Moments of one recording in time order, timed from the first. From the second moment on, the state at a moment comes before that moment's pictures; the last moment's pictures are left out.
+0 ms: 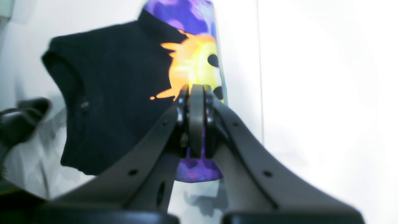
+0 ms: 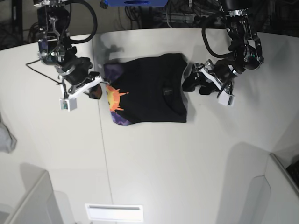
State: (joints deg) left arm 13.0 -7.2 -18.1 94.7 -46.2 -32.2 57.1; right arm -16.5 14.4 -2.1 112.7 36.6 -9.3 -48.4
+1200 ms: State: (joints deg) left arm 5.3 -3.1 -6.3 80.9 -42.2 -28.6 55.1; right arm -16.9 14.6 0.4 112.6 36.2 -8.9 -48.6
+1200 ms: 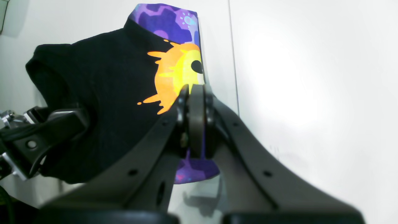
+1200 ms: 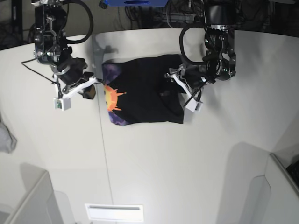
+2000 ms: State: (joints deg) left arm 2.9 -13.0 6.1 81.3 -44.0 -23.9 54.4; right arm -22.3 14.2 9.6 112.6 36.5 -8.8 -45.4
